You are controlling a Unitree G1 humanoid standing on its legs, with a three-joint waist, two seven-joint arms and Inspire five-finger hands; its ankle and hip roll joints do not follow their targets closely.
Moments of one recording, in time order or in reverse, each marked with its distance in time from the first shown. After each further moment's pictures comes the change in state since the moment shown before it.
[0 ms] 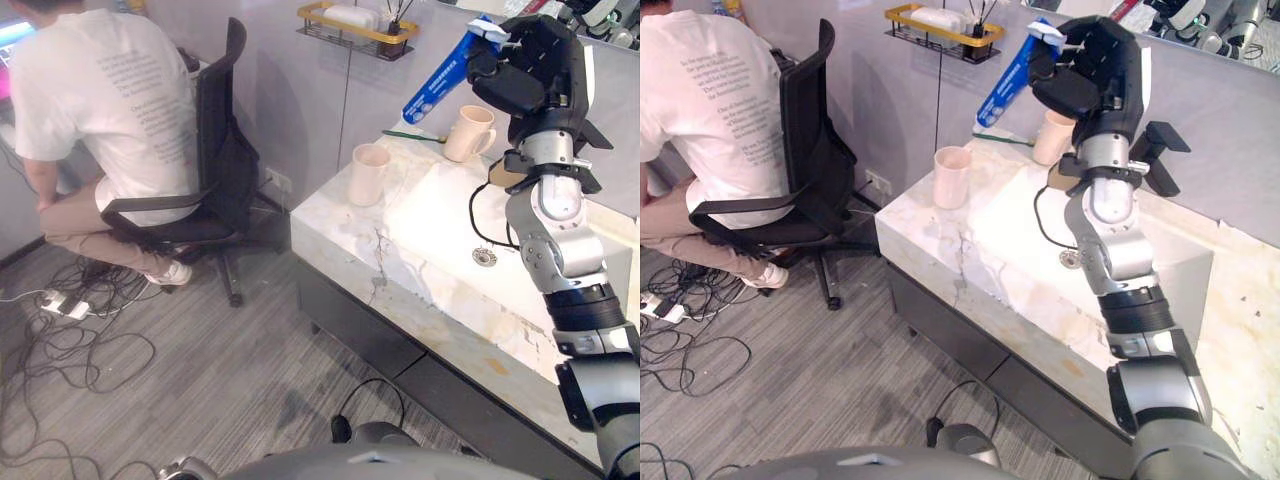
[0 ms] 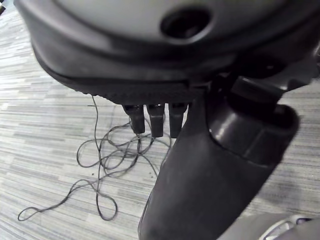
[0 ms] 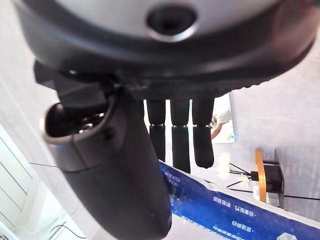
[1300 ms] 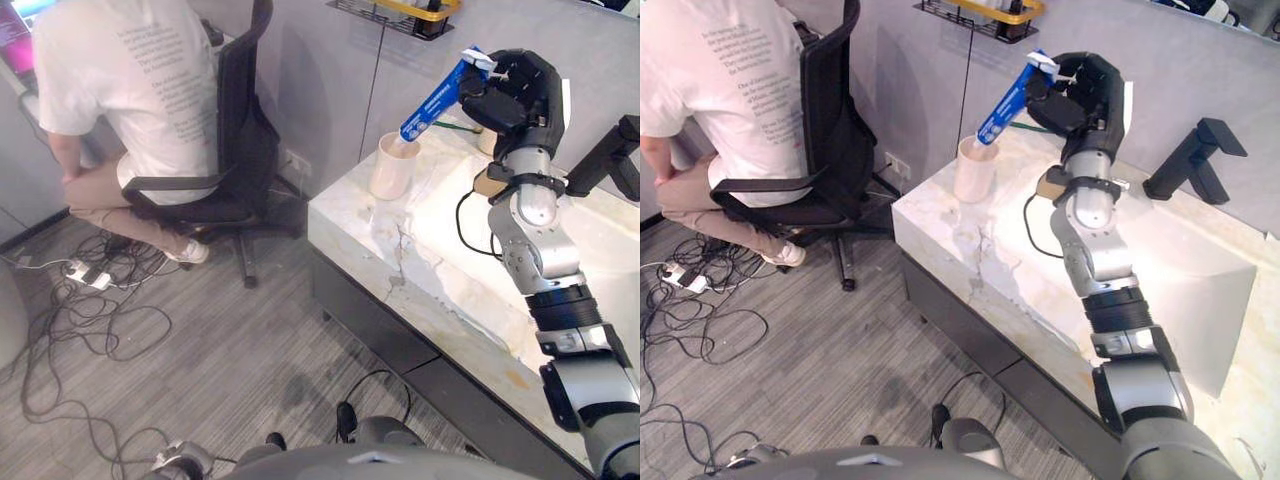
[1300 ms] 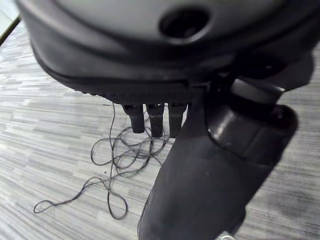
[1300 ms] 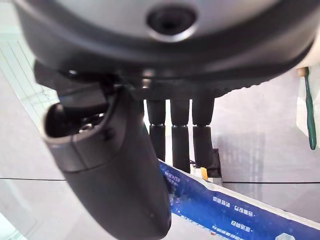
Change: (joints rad) left arm -0.048 0.022 -0.001 0.007 0.002 0.021 0.000; right arm 0.000 0.069 0.019 0.096 -0.008 0.012 -0.051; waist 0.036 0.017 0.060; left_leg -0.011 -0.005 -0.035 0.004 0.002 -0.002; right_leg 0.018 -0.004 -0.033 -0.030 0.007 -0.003
